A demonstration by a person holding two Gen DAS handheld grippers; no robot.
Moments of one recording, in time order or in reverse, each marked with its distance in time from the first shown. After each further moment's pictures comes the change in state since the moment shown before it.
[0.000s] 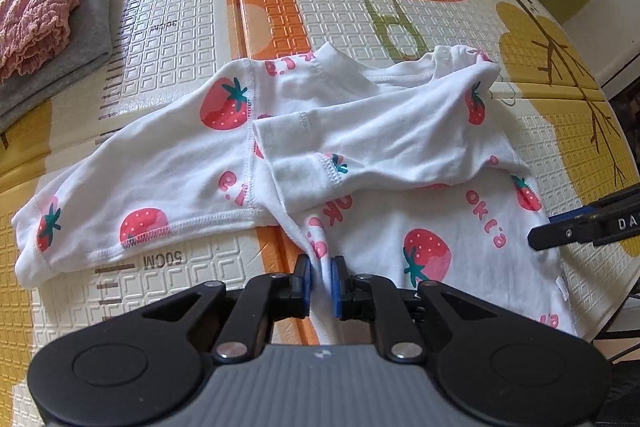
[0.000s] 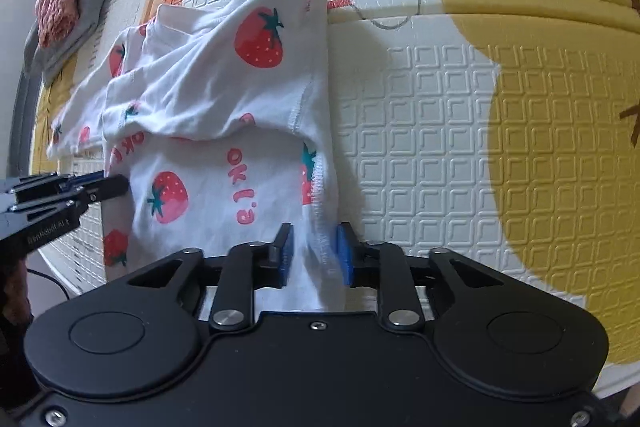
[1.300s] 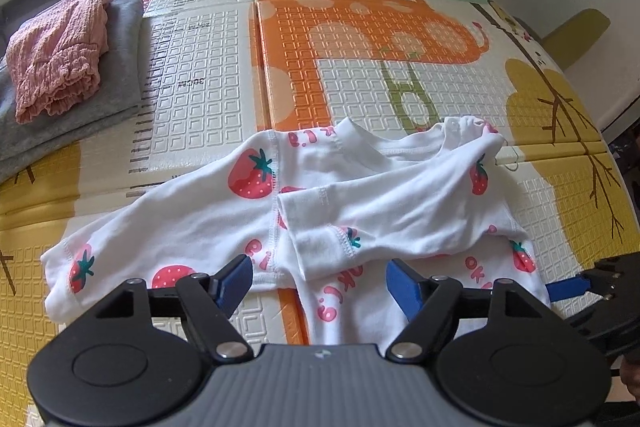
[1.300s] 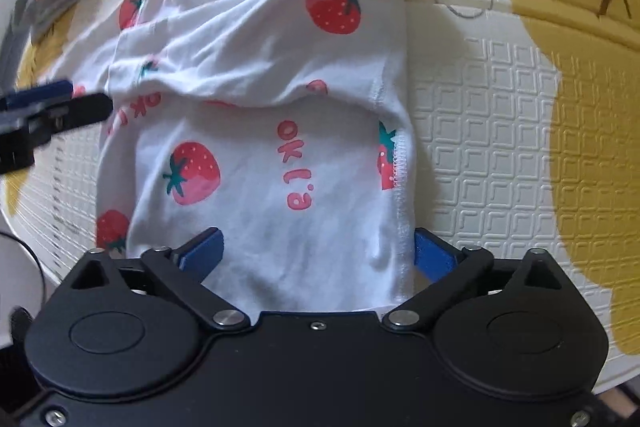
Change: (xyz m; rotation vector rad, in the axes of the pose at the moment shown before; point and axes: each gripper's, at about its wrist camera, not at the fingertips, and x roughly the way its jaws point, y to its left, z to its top) left arm -0.026 0.006 0.022 -0.057 -0.121 0.032; right arm 0.029 0.051 -0.029 -0.075 -0.001 -0.153
